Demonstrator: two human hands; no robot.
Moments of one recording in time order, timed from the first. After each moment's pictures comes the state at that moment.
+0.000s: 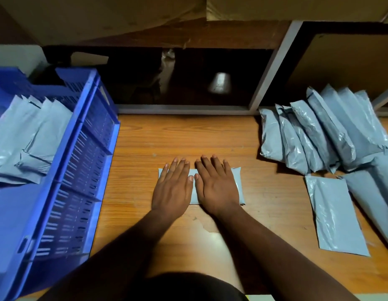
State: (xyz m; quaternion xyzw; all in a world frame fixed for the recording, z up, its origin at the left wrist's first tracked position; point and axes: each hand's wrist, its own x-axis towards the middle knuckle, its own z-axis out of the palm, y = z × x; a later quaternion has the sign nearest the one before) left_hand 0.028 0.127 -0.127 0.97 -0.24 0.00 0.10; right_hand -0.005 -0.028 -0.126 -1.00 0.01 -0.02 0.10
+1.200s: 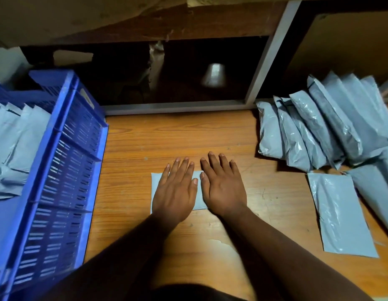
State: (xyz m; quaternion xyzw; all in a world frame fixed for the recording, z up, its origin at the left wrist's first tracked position) left_hand 0.033 0.106 -0.137 0.96 -0.27 0.00 0.07; right_hand -0.003 -0.055 -0.129 -0.99 0.05 0.02 0.10
